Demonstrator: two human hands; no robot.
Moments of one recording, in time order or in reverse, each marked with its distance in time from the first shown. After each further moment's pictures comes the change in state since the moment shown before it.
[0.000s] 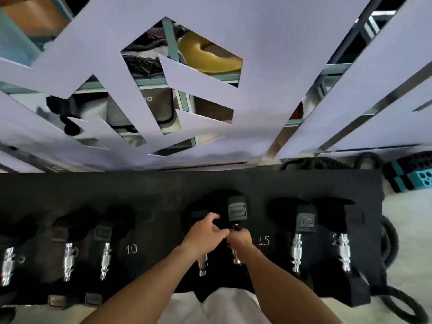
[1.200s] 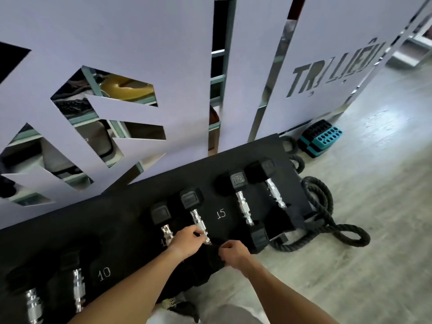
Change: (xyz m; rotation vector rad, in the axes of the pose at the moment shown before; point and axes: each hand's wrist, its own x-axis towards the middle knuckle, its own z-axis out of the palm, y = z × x) left_hand -0.064 -0.021 0.066 0.295 -0.082 0.205; right_hand -0.118 0.150 -0.059 -0.075 0.114 -0.241
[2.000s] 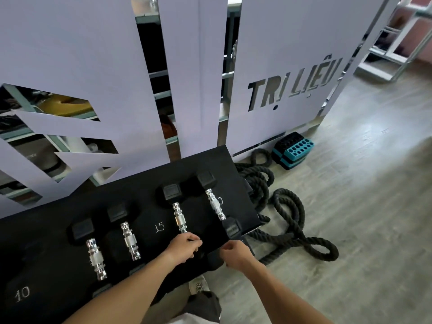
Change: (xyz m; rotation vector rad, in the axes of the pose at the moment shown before) left_hand -0.014 0.184 0.168 -0.194 -0.008 -0.079; right_hand 0.007 0.129 -0.224 -0.035 0.019 -0.091
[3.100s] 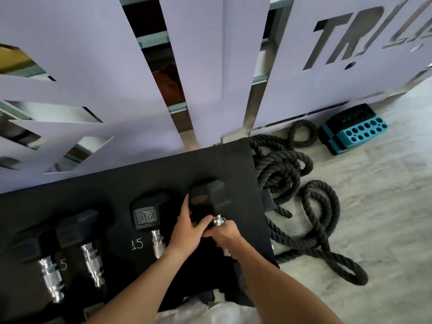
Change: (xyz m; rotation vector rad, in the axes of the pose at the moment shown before) left_hand 0.208 0.093 0.016 -0.308 0.281 -0.063; right_hand 0.265 -0.079 -0.046 0.205 -0.282 0.203
